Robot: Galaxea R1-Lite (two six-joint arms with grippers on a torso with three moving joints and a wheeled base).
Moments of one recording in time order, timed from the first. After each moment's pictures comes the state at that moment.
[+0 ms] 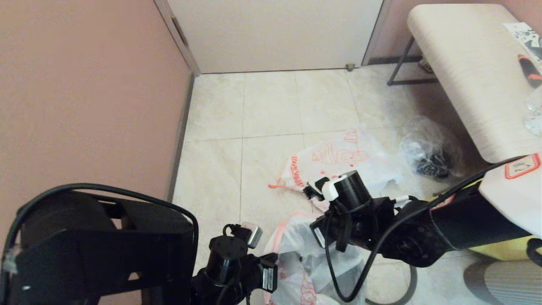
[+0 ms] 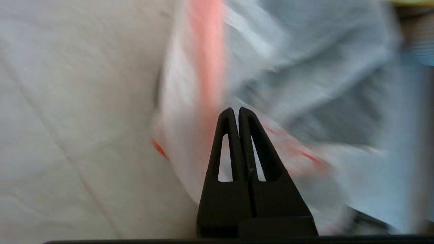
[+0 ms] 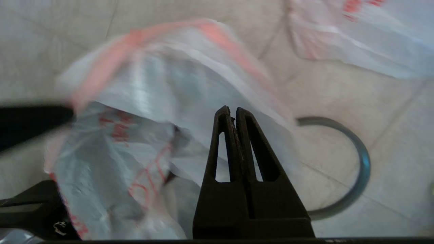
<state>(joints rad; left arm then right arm) -0.71 2.26 -0.40 -1.37 0.11 -0.25 0.70 2.03 -1.09 -0.27 -0.27 -0.01</state>
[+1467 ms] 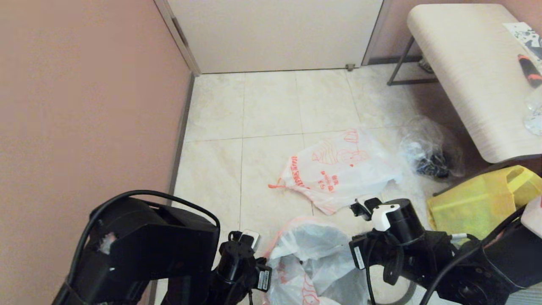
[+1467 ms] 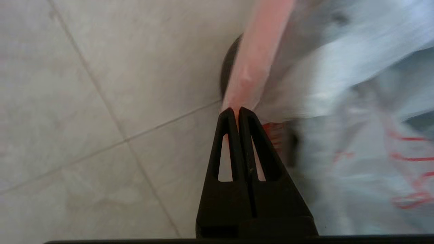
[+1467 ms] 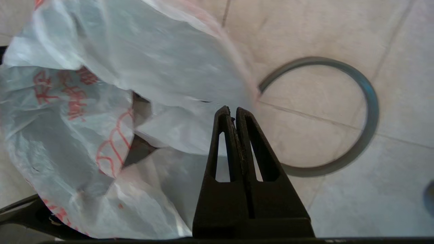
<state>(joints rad) -0.65 2.44 -0.48 -1.35 0.21 -0.18 0.61 1.93 -0.67 -0.59 -0.27 0.14</state>
